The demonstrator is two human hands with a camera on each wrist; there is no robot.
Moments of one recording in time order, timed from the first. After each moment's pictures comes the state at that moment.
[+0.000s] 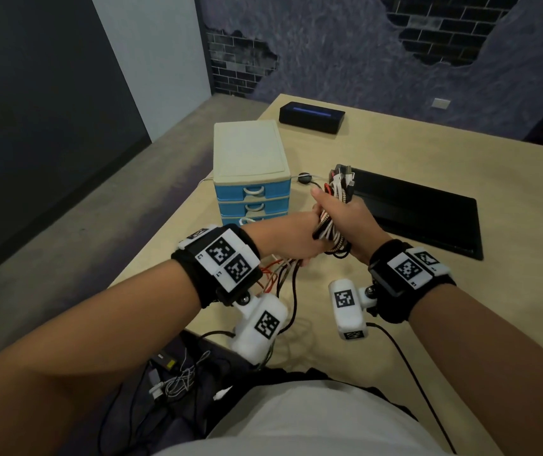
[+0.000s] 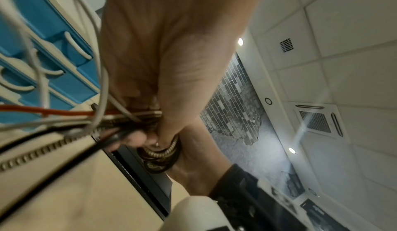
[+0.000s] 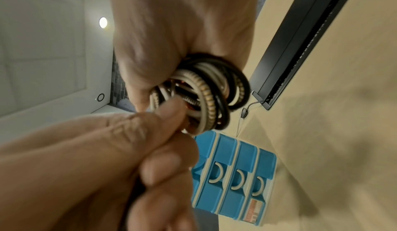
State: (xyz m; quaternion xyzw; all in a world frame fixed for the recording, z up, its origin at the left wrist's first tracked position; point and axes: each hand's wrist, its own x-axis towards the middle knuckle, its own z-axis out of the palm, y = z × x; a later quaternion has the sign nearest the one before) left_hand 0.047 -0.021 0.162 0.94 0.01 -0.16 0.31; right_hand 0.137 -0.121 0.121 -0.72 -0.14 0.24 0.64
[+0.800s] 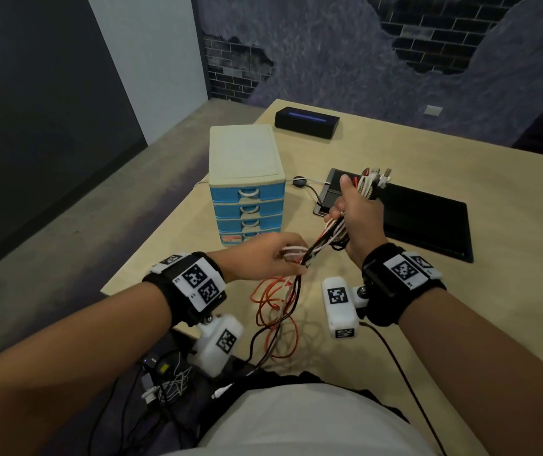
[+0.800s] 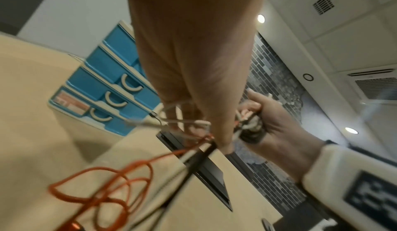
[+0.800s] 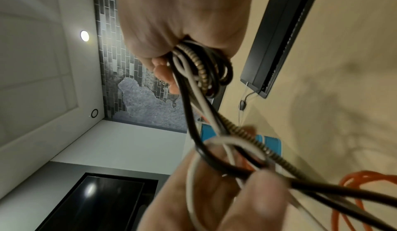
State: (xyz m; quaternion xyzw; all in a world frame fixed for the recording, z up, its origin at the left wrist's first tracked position) left_hand 0.017 0.008 0.114 0.92 -0.04 -0.07 0.39; right_hand 0.130 -0.126 0.136 -0.59 0.01 0.16 0.79
